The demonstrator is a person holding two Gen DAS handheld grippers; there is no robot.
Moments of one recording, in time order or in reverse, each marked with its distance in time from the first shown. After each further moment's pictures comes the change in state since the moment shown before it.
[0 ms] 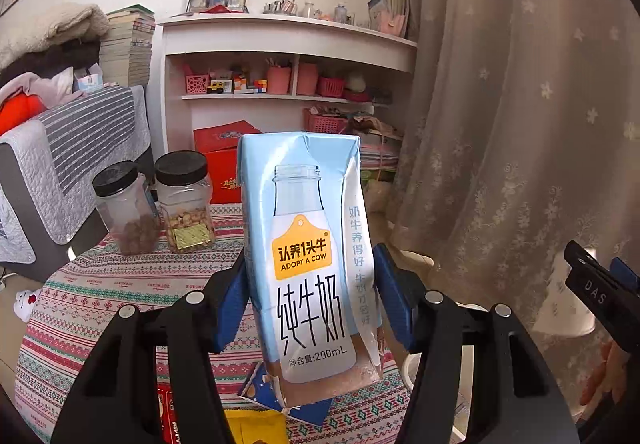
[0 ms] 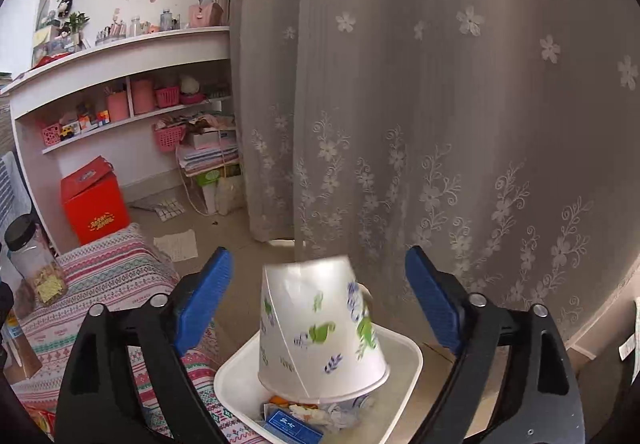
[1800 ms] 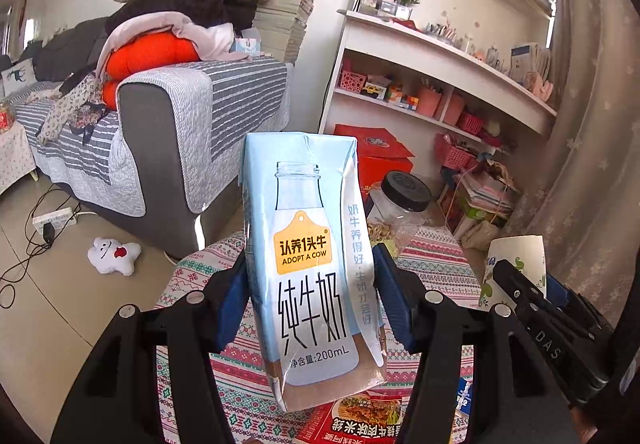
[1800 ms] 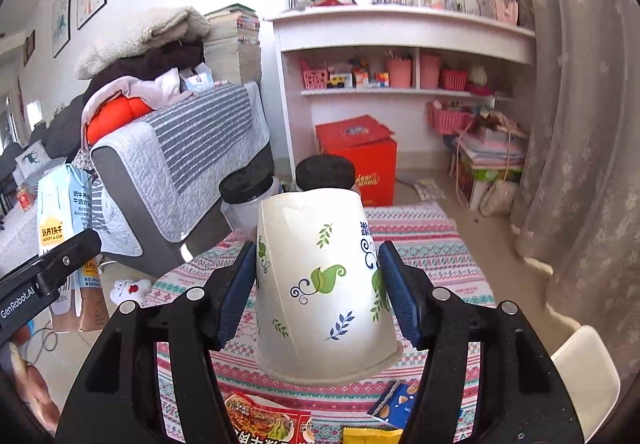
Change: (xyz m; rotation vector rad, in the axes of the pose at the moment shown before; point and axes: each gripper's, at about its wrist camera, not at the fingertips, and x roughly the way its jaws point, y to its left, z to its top) left arm -0.084 0.260 0.013 -0.284 -0.003 0.289; right arm -0.109 0.285 -0.039 -0.334 0.025 0.813
